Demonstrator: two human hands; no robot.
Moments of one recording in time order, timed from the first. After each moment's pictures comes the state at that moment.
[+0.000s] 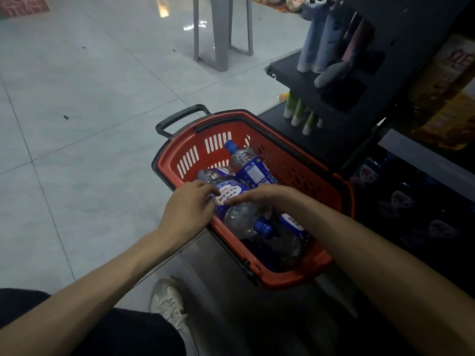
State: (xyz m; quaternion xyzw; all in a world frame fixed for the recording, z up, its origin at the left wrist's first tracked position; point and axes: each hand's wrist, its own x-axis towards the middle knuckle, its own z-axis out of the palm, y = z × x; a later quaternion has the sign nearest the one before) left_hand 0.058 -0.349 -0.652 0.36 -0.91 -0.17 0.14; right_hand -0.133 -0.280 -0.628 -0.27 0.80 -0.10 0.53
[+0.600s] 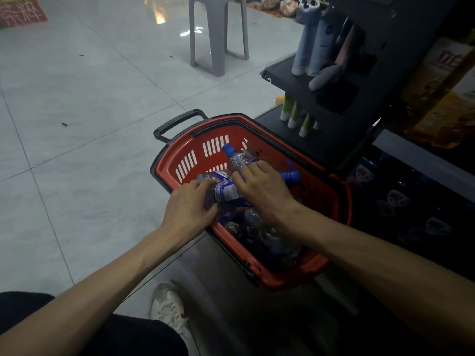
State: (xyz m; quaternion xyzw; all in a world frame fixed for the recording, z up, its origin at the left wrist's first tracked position) left_hand 0.050 -0.350 -0.651 0.38 -0.91 -0.14 0.12; right_hand -0.125 -0.258 -0.621 -0.69 0.68 0.17 -0.16
